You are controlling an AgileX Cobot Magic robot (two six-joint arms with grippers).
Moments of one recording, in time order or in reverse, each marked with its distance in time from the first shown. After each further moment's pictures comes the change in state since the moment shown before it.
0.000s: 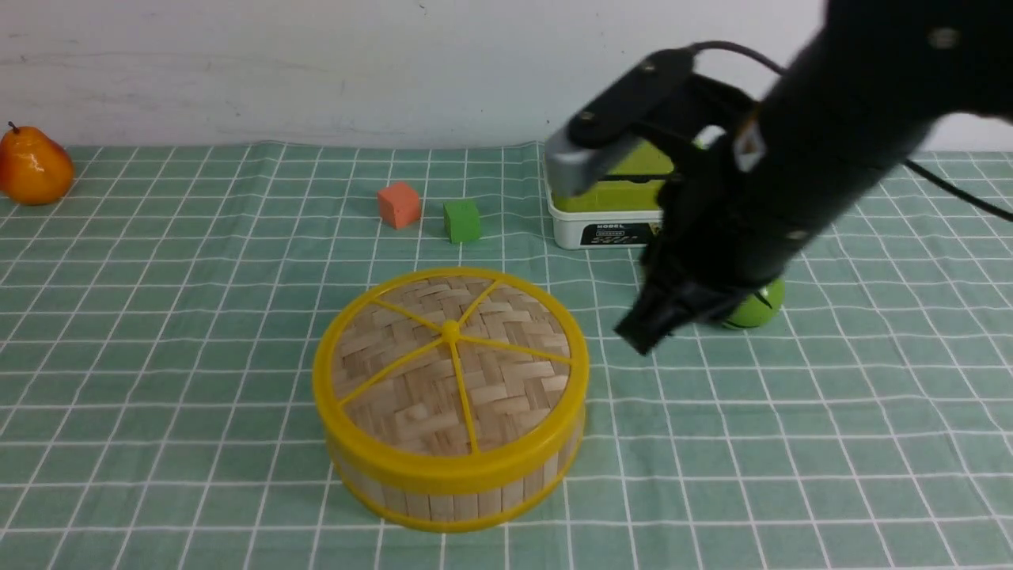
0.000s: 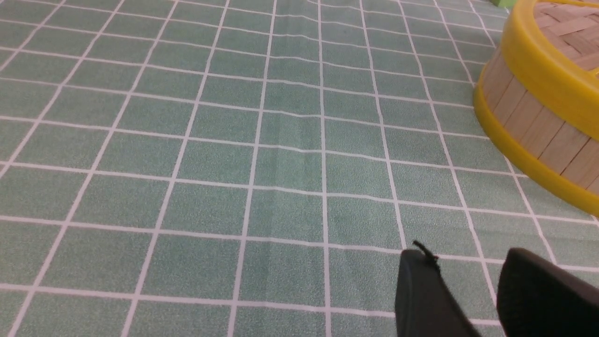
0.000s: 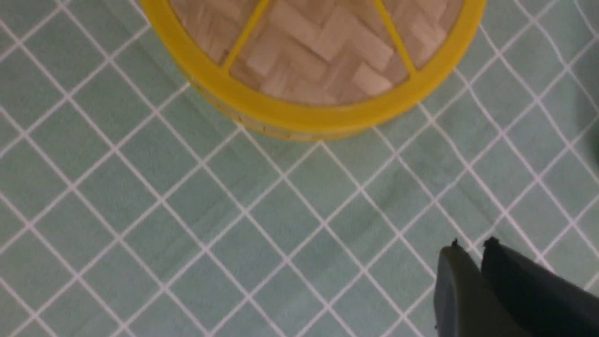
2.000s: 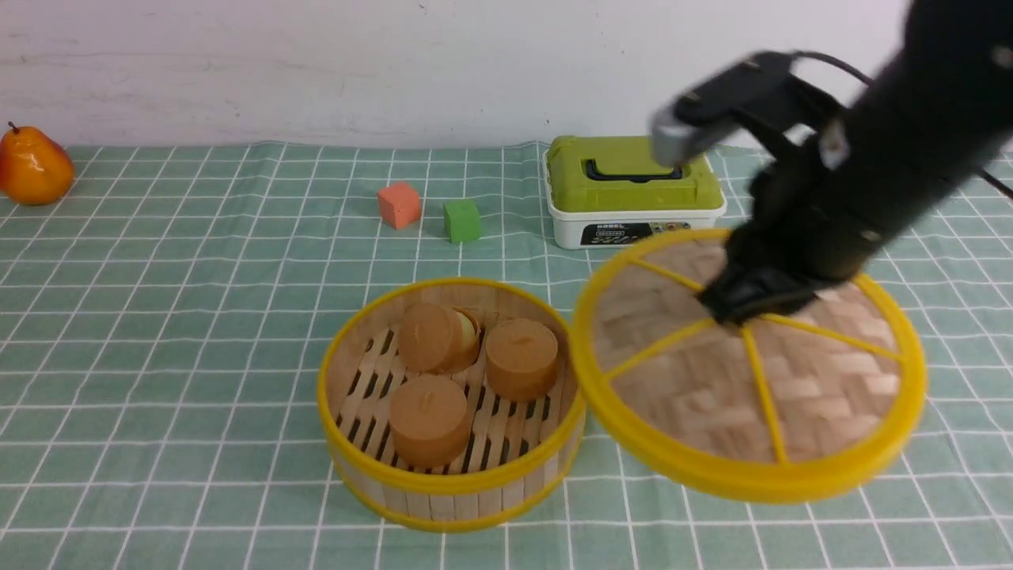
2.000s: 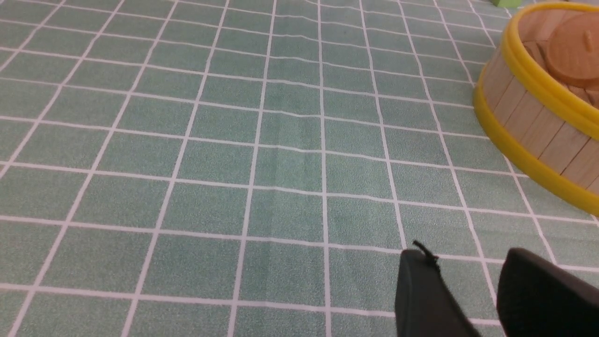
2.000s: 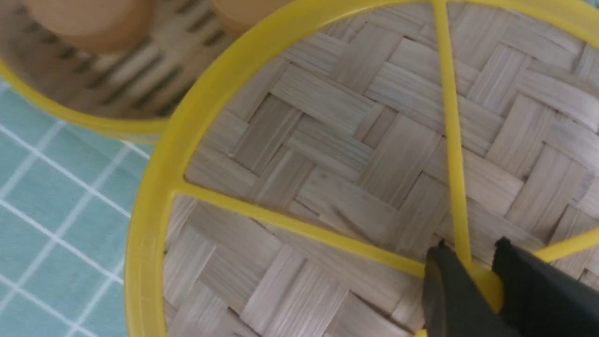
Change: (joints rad) right arm -0.268 -0.147 0.321 0.056 -0.223 0.026; left arm 0.000 0.000 0.000 0.000 0.000 0.000
